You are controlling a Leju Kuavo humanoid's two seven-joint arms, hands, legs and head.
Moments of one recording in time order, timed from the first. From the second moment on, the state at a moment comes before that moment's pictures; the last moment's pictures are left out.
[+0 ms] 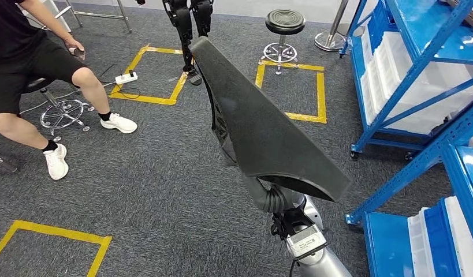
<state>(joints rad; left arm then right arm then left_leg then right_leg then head) -0.11 -0.05 0.58 -0.21 -0.39 -0.05 -0.56 -0.13 -0.03 0.46 -1.80 0.27 -0.28 -0.62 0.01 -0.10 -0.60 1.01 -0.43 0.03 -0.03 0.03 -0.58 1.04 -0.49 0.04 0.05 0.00</state>
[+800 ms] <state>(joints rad) -0.12 -0.06 0.66 -0.21 -0.33 -0.05 -0.59 -0.12 0.01 0.42 -1.81 0.32 -0.24 -0.60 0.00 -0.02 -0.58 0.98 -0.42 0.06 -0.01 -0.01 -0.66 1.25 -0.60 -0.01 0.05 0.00</state>
